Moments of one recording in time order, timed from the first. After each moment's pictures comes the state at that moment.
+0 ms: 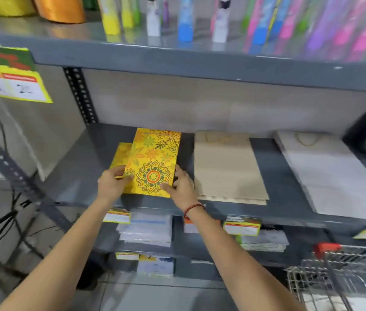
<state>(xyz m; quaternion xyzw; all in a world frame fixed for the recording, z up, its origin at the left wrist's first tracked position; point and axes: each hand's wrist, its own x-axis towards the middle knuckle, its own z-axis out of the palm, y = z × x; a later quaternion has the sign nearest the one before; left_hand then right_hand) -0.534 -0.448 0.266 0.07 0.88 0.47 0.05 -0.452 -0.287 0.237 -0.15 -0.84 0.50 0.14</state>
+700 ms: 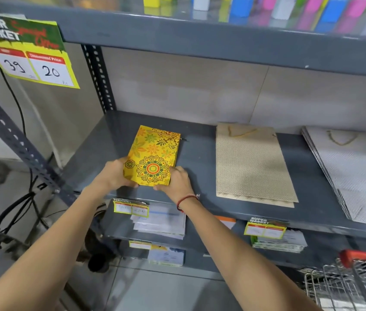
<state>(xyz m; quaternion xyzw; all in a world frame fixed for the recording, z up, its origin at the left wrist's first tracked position) -0.582 -0.491 0.262 0.20 0.95 0.22 0.13 -0.506 -0.331 0.209 -0.16 -0.91 0.37 0.05</state>
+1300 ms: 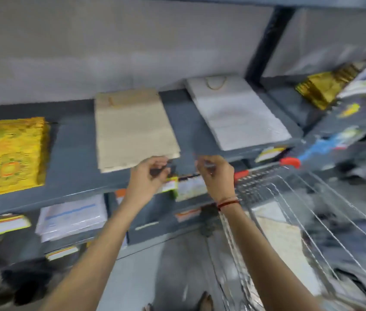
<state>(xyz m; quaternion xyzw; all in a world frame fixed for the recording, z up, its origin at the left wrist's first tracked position) -0.355 -0.249 0.232 0.37 0.76 0.49 0.19 -0.215 -0.133 0.236 -0.40 -0.78 0.36 0.32</state>
